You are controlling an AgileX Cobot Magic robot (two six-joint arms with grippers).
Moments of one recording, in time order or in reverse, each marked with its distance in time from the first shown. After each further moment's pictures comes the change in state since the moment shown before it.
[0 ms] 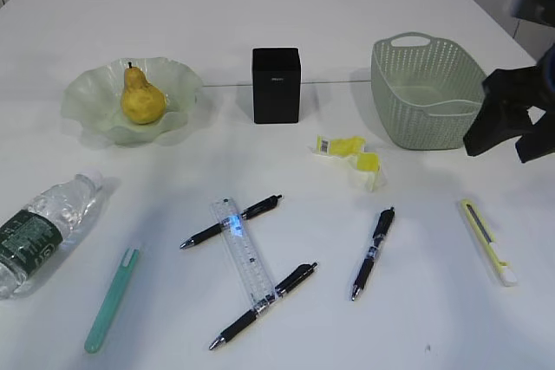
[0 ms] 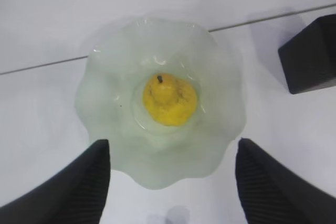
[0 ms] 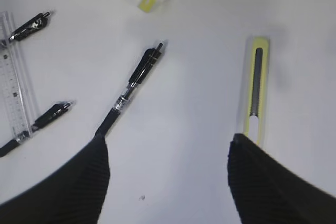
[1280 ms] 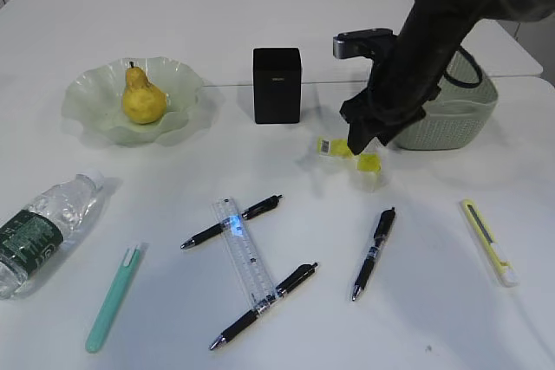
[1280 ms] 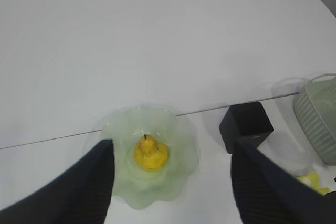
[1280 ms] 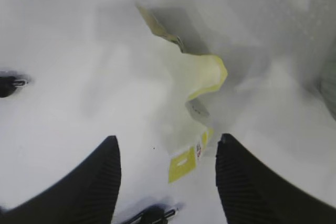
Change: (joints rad) left arm 0.000 -0.416 -0.002 -0.049 0.026 -0.027; right arm 0.222 0.679 -0.680 -0.140 0.080 -0.133
